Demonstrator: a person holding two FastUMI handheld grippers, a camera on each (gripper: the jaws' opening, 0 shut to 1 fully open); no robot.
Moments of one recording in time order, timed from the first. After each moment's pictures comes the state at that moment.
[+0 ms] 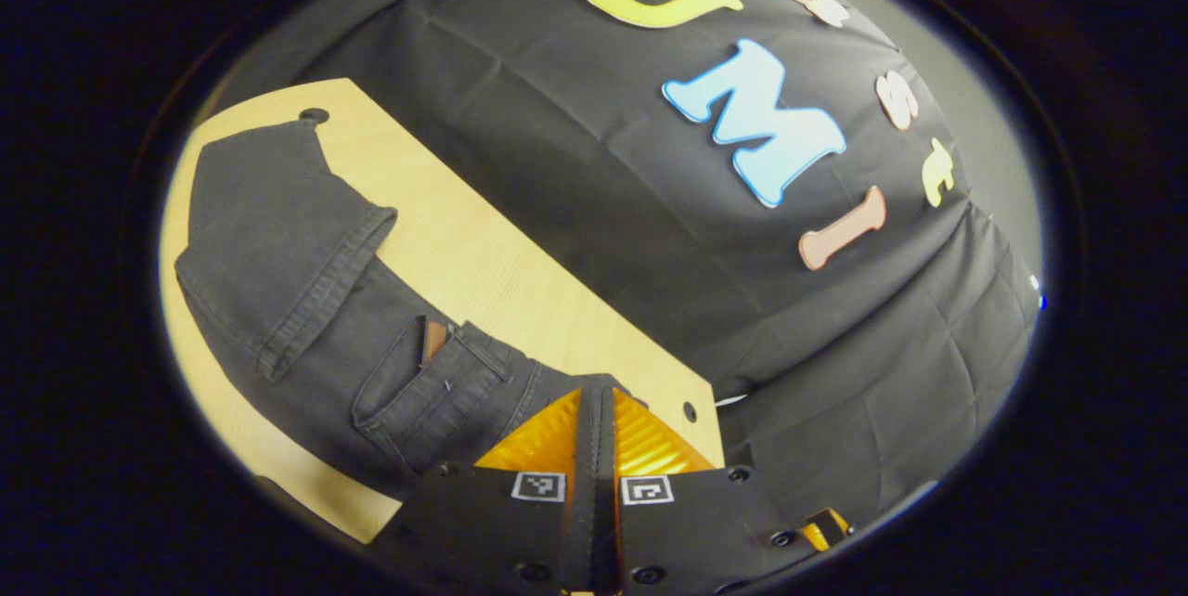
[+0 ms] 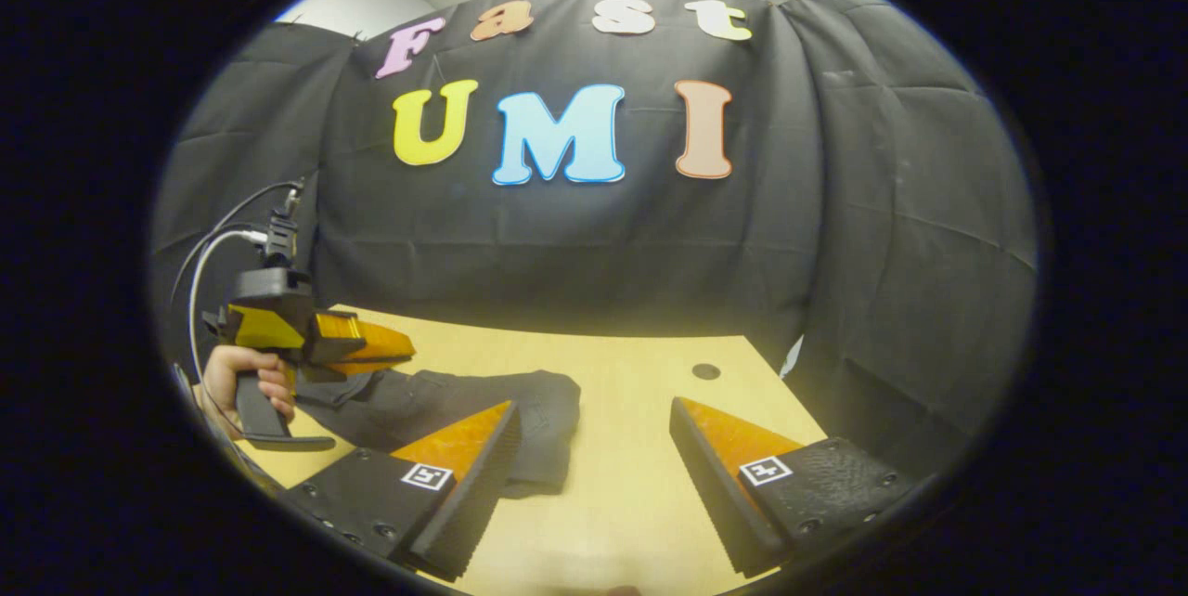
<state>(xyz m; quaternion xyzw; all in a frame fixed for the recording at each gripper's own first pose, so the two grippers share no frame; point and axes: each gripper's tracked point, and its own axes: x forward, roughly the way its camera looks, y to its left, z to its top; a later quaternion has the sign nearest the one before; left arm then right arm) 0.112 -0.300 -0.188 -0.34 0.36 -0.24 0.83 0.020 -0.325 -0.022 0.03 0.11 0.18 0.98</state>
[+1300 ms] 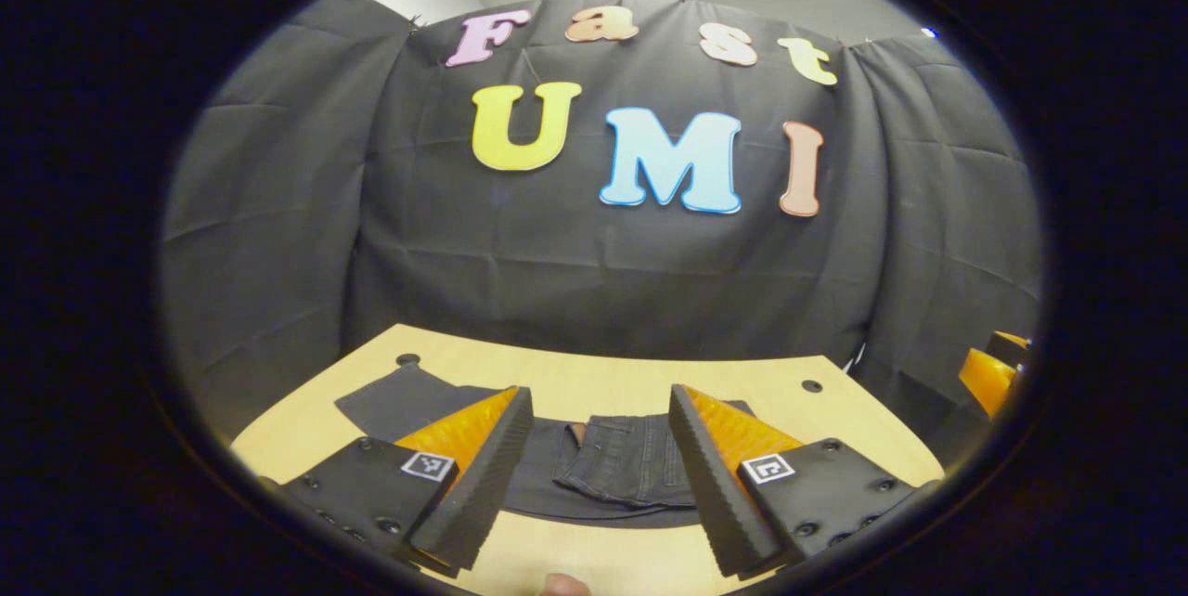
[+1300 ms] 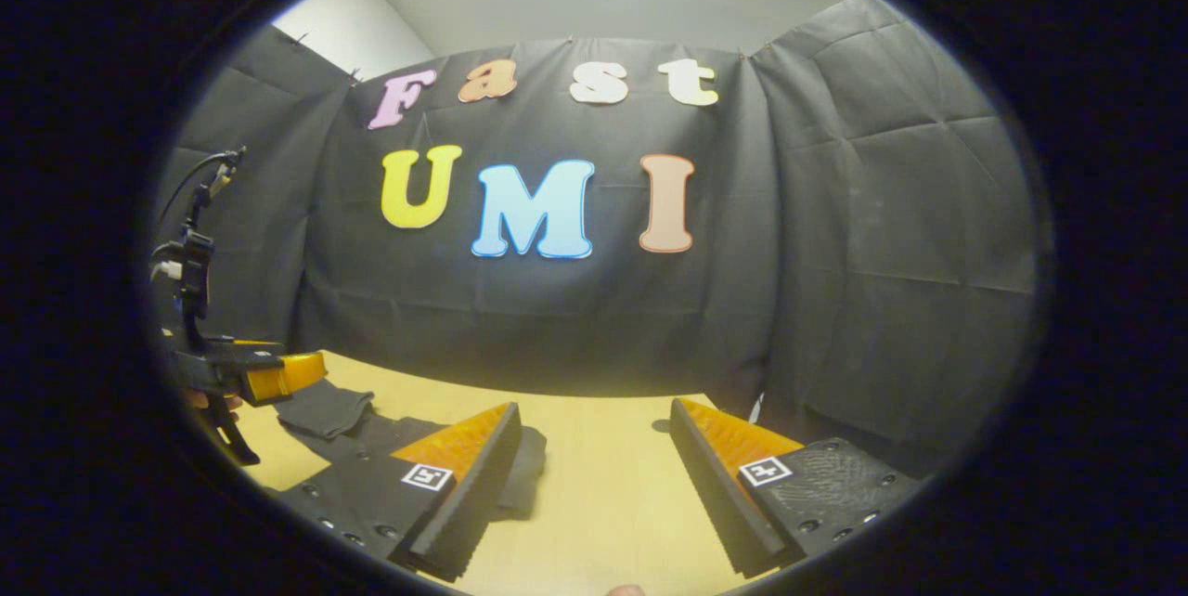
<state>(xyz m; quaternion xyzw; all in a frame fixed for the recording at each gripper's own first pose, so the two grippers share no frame) 0.019 -0.210 -0.075 -0.04 0.13 -0.20 0.97 -0.003 -0.375 0.042 0.04 0.00 0.13 0.99</state>
